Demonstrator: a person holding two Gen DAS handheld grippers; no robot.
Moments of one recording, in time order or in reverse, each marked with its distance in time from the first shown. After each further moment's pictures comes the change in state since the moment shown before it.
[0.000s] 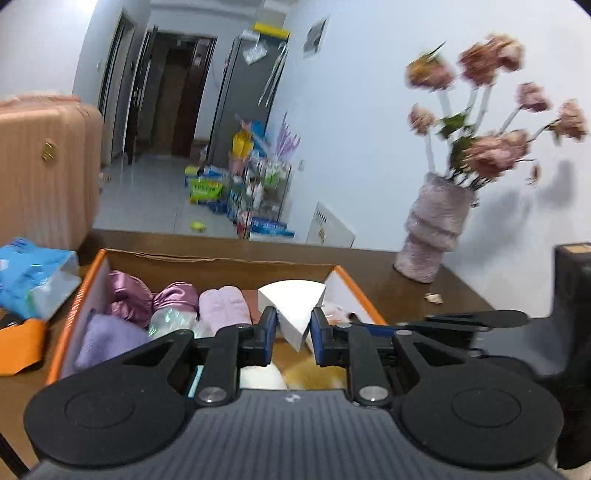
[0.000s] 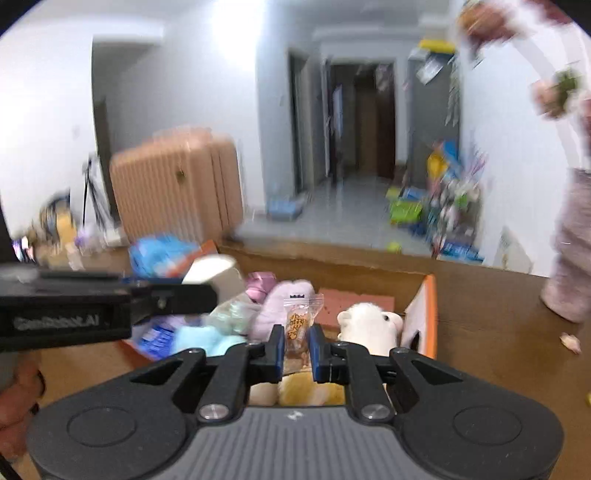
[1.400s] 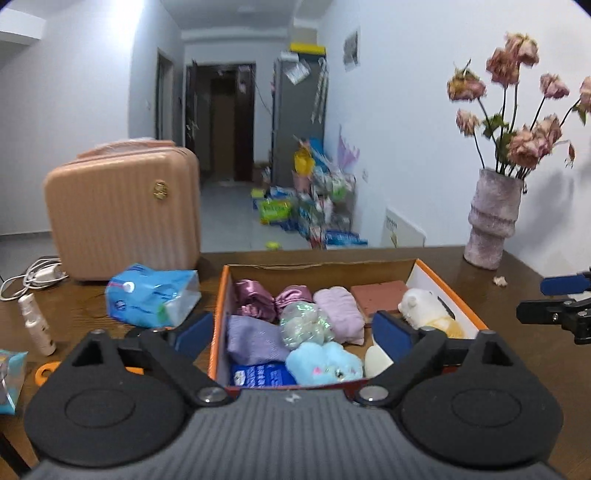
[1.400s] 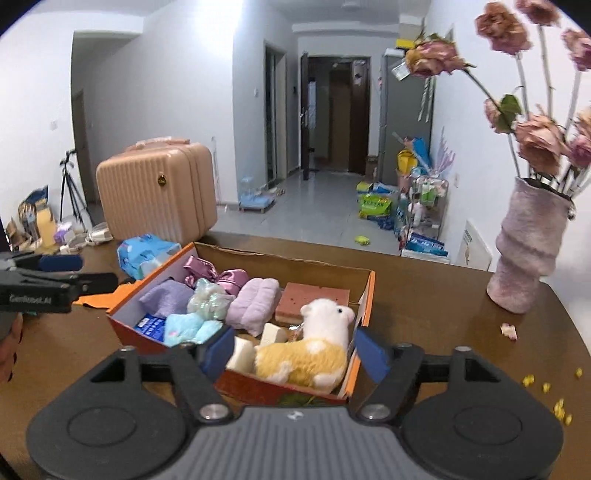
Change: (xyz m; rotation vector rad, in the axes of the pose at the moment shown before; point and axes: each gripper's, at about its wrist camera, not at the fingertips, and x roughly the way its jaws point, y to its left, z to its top) left arm -0.116 0.027 -0.029 0.097 -0.102 0.258; right arm -0.133 0.009 -0.025 0.043 -0.089 -0.128
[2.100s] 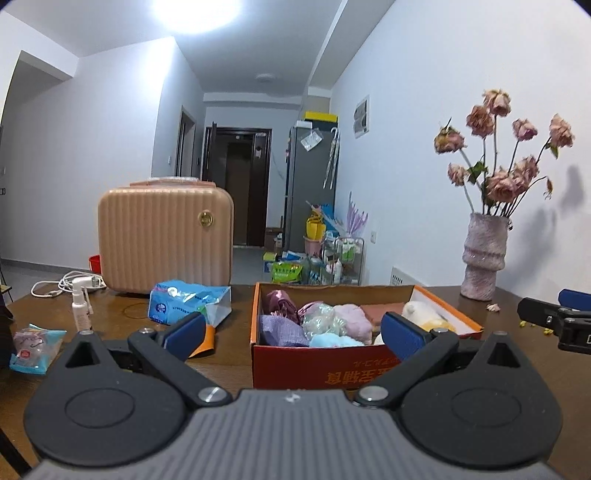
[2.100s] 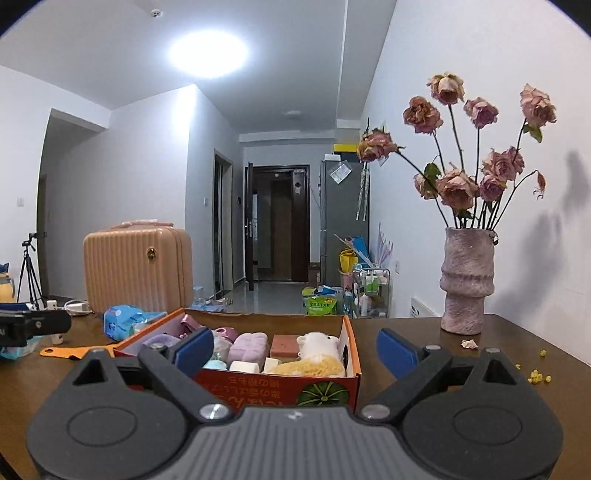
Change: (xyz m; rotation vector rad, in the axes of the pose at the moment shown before) left arm -0.090 0.020 -0.079 -0.026 -0.233 0.018; right arm -0.060 0.070 -0.104 0.050 -0.387 -0.182
